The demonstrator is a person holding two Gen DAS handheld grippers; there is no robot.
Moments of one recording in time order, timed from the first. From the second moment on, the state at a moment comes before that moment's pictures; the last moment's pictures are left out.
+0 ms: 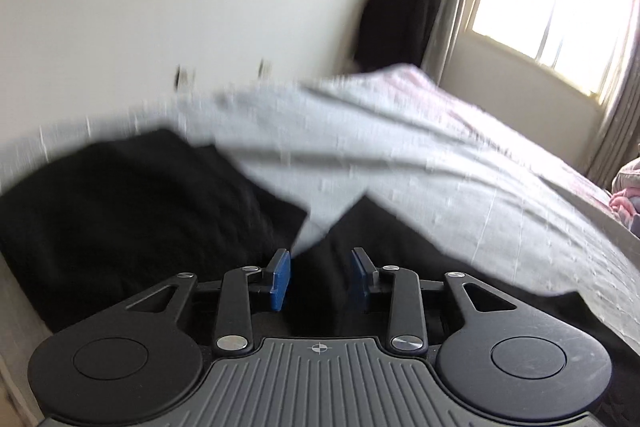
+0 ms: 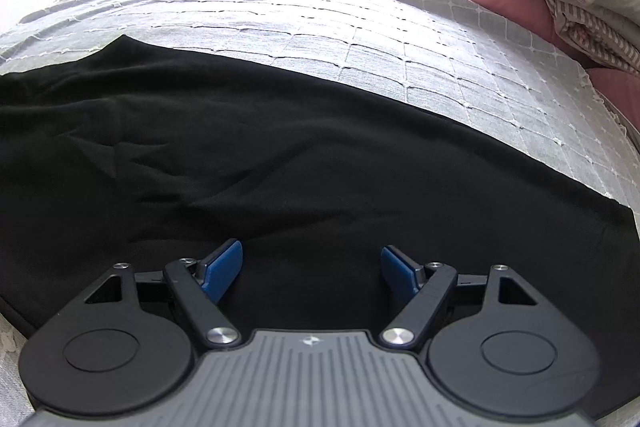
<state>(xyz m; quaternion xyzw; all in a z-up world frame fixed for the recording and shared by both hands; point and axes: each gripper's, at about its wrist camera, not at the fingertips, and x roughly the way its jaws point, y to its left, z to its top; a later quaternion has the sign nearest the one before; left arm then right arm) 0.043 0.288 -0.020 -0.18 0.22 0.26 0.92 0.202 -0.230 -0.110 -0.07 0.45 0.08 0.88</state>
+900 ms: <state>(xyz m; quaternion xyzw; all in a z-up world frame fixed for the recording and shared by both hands) 0.235 0.155 -0.080 -0.09 0.37 -0.04 0.92 0.200 -0.239 -0.109 -0.07 0.46 0.07 0.88</state>
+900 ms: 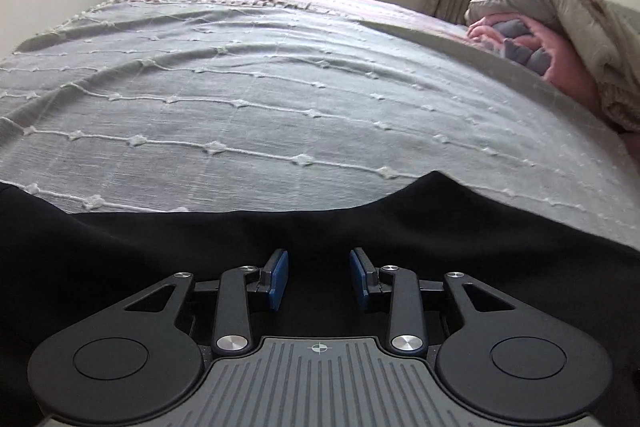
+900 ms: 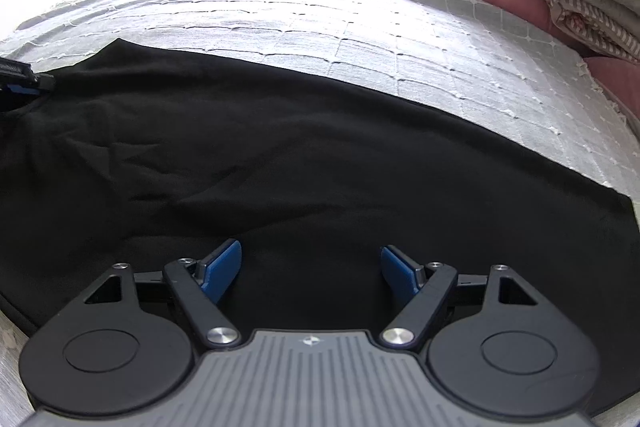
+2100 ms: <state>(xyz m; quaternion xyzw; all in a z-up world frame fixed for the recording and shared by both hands) 0.233 -0.042 -0.087 0.11 0.37 -0.07 0.92 0.156 -0.428 -0.108 0.11 0.44 -0.11 0.88</state>
